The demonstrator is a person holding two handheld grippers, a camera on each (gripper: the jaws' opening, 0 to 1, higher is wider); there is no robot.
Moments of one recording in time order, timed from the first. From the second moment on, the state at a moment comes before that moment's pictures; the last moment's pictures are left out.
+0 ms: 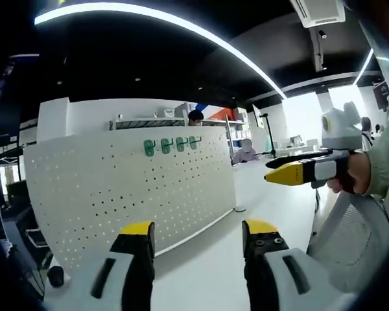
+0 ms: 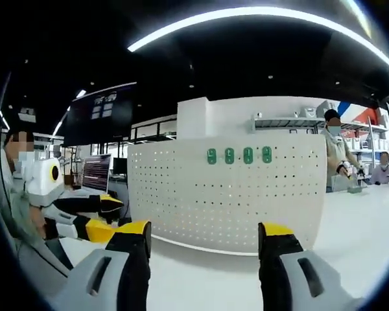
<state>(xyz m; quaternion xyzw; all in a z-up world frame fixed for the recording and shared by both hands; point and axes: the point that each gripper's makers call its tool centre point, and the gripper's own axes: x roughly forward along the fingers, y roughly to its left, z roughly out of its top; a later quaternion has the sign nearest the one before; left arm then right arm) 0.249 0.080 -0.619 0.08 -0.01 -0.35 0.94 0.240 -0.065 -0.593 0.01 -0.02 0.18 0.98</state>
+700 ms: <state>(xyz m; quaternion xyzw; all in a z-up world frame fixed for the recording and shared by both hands) 0.244 0.108 -0.602 0.08 -0.02 -0.31 0.95 0.235 -0.053 -0.596 0.00 -0.02 0.21 0.98</state>
